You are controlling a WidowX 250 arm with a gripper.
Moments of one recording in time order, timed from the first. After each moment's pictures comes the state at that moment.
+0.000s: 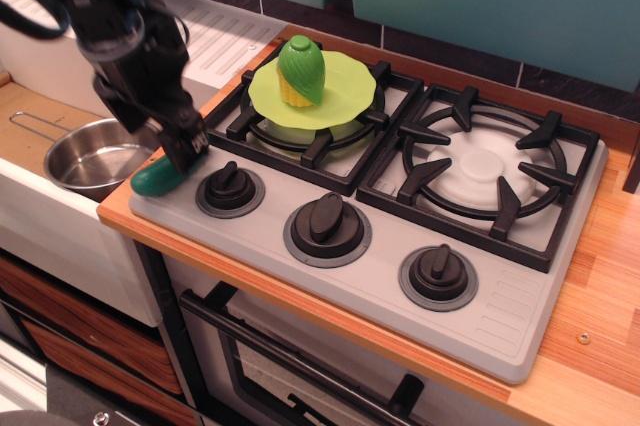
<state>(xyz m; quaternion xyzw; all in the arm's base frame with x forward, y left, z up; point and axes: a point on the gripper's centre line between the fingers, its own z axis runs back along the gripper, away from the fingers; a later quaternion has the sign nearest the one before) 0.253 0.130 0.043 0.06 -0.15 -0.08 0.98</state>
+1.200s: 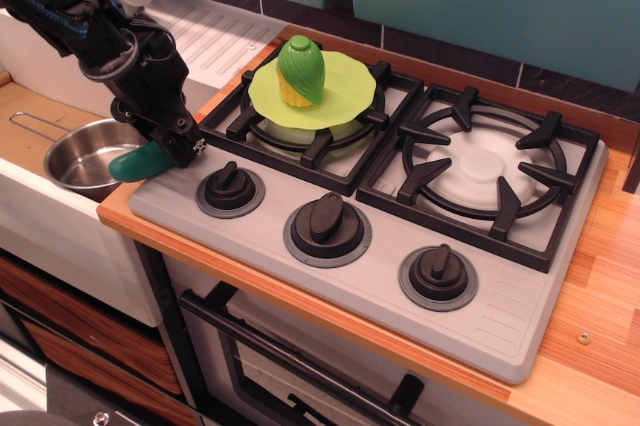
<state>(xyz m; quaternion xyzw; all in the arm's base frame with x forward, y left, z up) 0.267 0.142 0.021 0.01 -0.17 -0.10 0.98</state>
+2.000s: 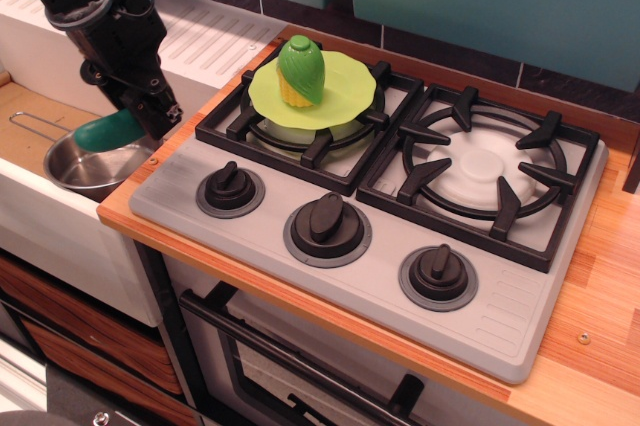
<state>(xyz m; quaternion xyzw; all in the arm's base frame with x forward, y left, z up) 0.257 0.143 0.062 0.02 -0.16 -0.11 0.98</state>
